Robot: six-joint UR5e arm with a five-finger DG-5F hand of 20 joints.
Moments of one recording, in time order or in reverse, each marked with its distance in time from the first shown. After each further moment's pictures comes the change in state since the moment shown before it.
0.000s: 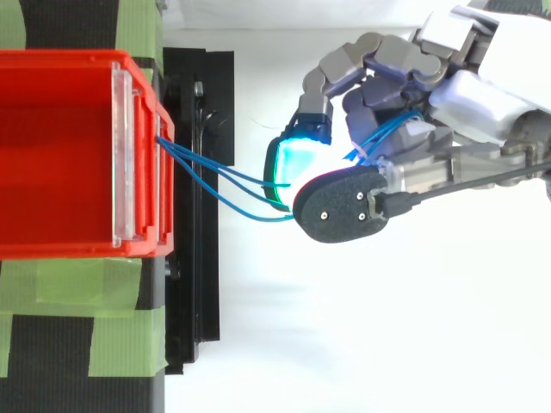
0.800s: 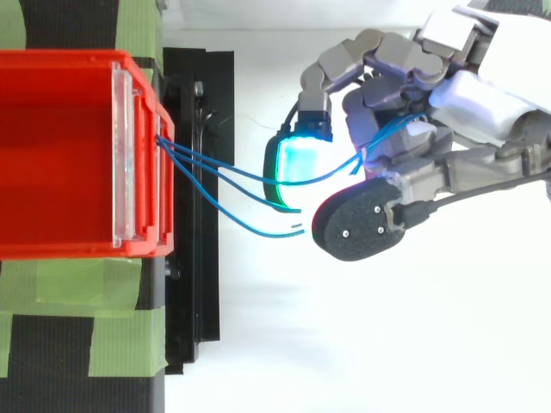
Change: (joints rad) arm 0.000 0.000 0.000 0.000 0.000 0.000
